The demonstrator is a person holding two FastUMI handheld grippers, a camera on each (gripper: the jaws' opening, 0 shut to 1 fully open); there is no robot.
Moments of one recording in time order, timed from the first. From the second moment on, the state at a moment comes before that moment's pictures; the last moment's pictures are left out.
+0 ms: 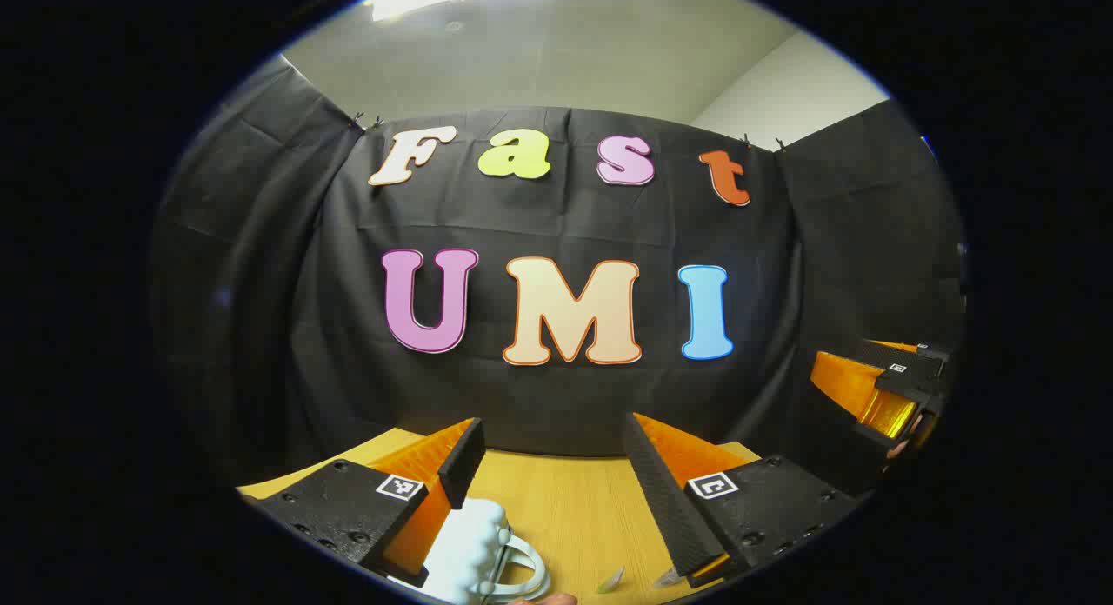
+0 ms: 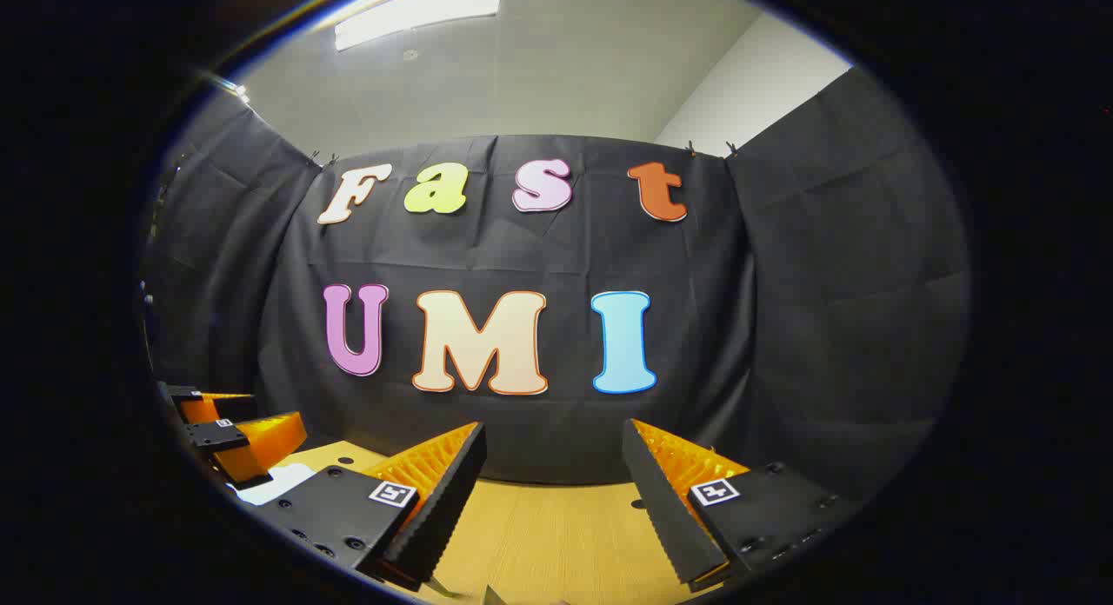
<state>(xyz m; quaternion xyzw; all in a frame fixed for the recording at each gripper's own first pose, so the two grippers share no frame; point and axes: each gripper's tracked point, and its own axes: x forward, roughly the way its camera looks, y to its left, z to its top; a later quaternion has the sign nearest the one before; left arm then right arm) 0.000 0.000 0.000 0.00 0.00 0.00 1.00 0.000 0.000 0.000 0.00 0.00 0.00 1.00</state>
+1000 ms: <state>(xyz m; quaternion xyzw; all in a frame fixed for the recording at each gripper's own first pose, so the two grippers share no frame) 0.021 0.007 -0.313 0.01 0.44 -0.05 0.90 0.024 -0.030 -0.092 0.00 0.11 -0.09 0.99</state>
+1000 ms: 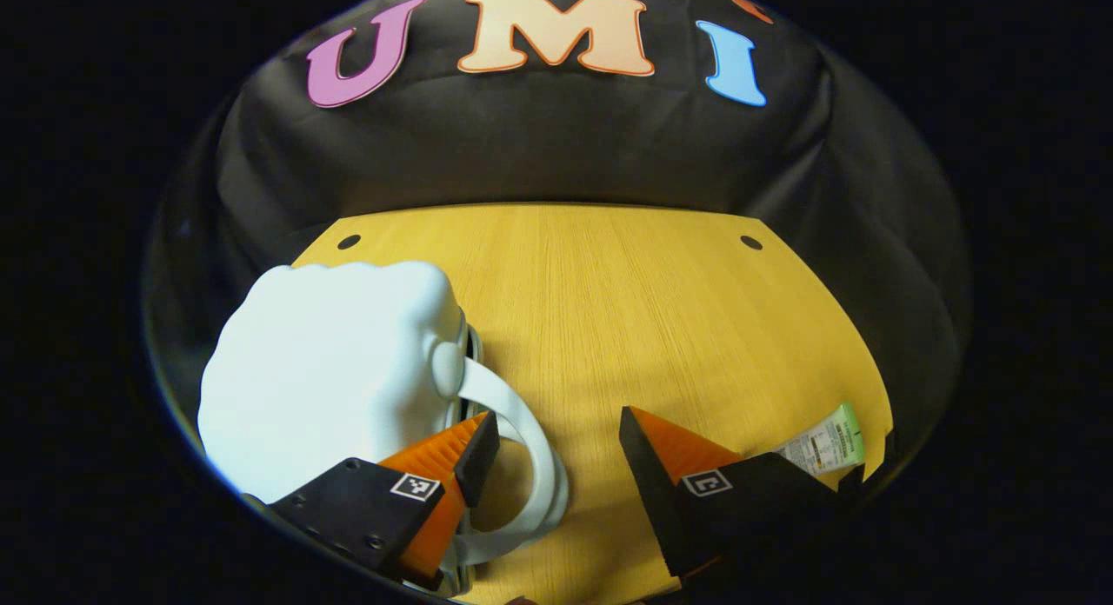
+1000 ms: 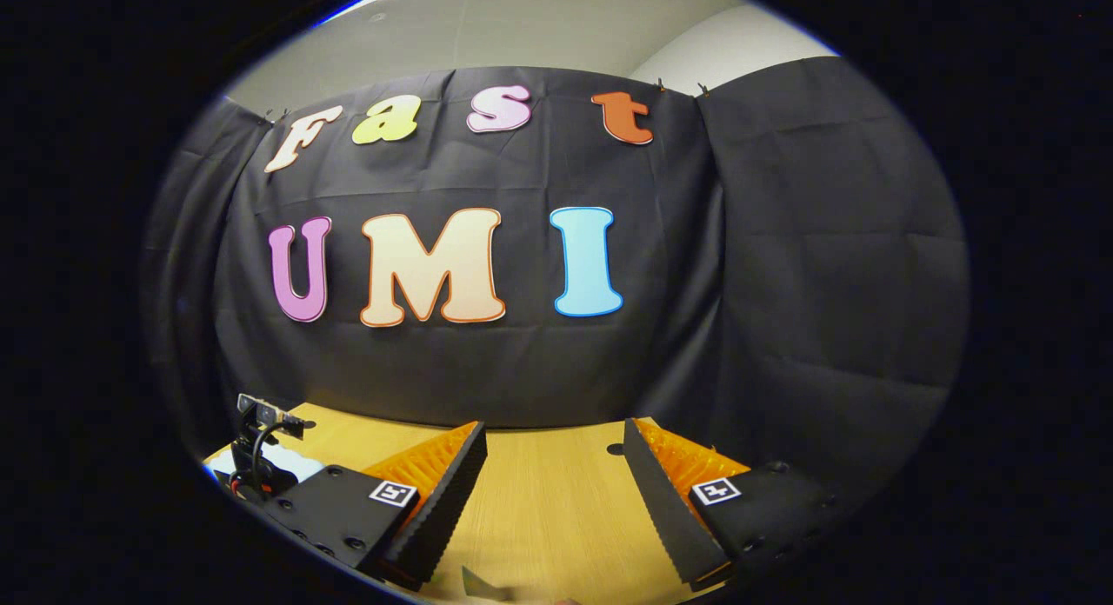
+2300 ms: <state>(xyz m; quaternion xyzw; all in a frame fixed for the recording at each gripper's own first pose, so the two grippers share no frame) 0.018 0.023 -0.184 -0.01 0.42 -0.02 0.91 0.031 -0.009 -0.096 0.04 0.08 0.00 1.00</state>
